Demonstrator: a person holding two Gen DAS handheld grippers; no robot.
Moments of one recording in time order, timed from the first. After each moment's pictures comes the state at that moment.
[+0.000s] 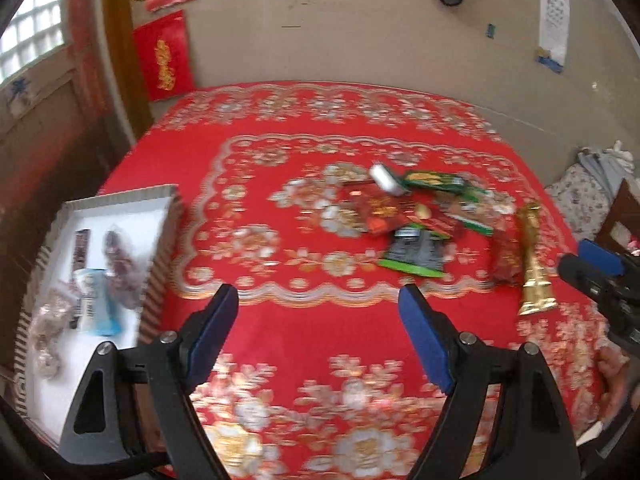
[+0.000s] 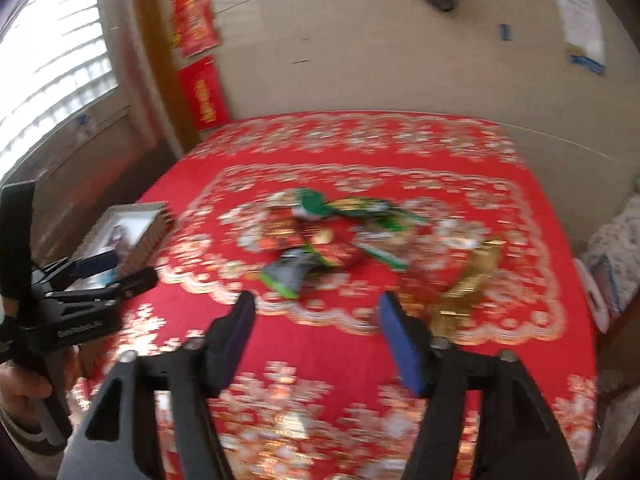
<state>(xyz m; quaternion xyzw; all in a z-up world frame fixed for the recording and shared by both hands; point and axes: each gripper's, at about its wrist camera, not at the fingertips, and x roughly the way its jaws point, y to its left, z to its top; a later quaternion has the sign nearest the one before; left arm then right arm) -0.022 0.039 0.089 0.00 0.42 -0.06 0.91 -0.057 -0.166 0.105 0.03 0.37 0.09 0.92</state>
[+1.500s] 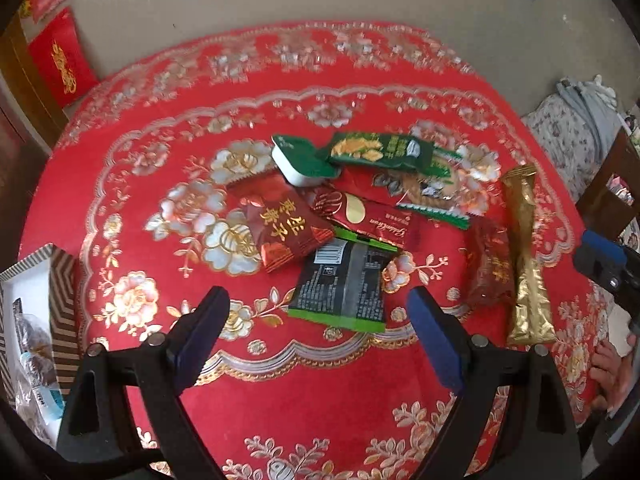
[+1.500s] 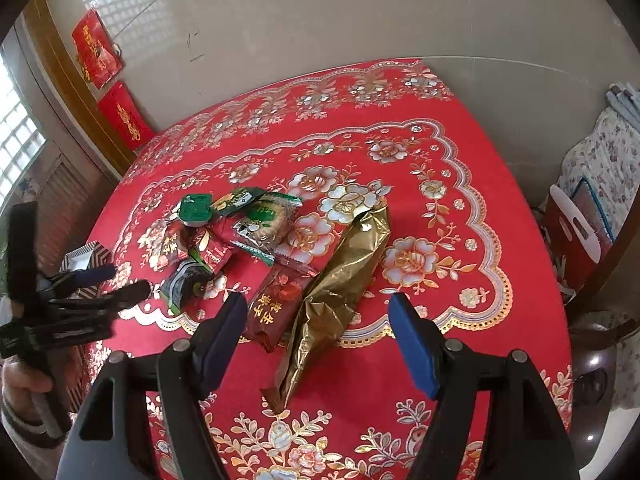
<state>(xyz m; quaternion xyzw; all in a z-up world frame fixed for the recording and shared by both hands) 0.074 -0.043 0.053 0.07 0.52 -0.13 0.84 -0.015 -0.262 0.076 0.13 0.45 0.05 0.88</state>
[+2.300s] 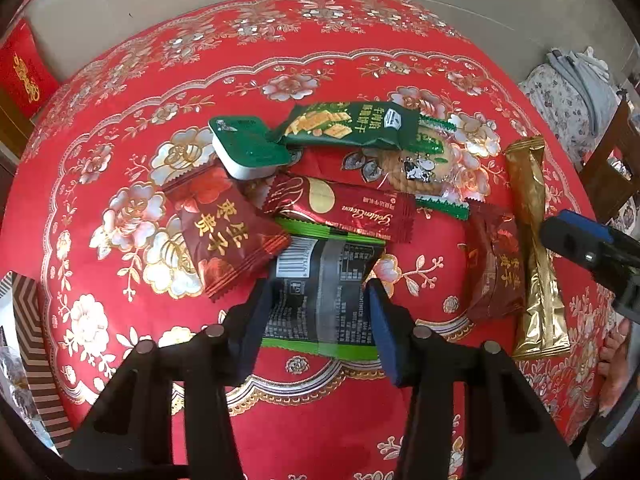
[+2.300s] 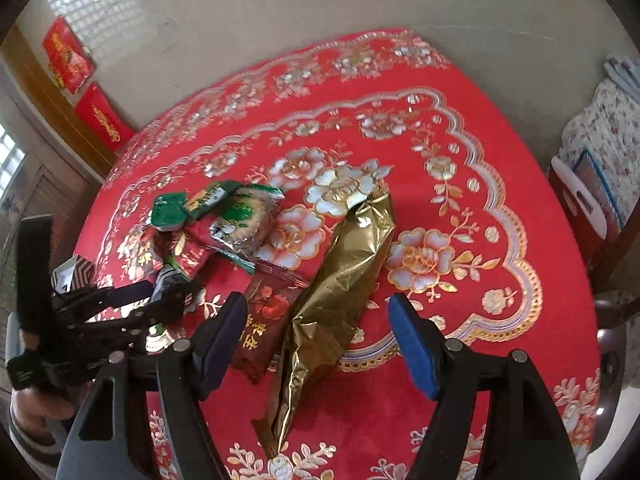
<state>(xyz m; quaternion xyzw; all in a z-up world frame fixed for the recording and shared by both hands) 0.090 -0.072 0.024 0.09 0.55 -0.16 0.81 0.022 -0.262 0.042 0.17 0.48 0.03 0.86</state>
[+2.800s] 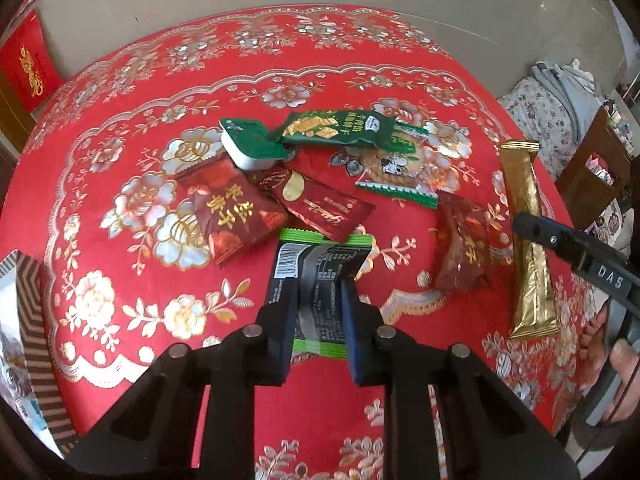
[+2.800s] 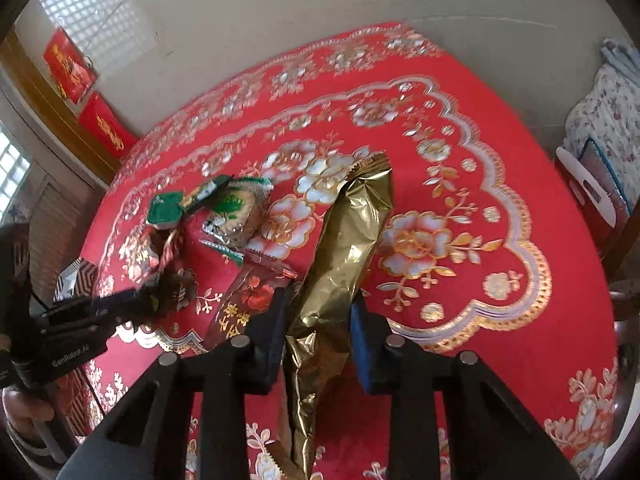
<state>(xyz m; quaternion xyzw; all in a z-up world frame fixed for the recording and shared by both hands) 0.063 -0.057 0.045 0.07 0.53 -0.19 0.82 0.000 -0.277 0.033 0.19 0.46 0.04 0.87</state>
